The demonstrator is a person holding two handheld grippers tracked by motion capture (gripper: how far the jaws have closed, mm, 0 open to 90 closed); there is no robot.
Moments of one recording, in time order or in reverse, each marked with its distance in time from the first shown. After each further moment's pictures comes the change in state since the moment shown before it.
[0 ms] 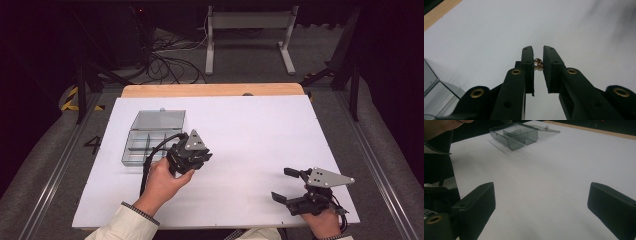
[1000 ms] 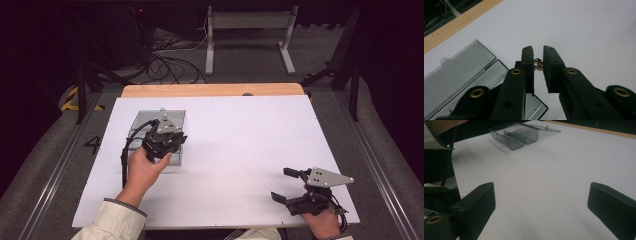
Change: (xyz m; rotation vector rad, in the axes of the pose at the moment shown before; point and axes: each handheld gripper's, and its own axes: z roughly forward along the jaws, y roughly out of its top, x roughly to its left) left arm 0.062 -0.028 -0.021 -0.047 0.156 -0.146; right arm 0.000 0.000 0.001 0.002 0.005 0.002
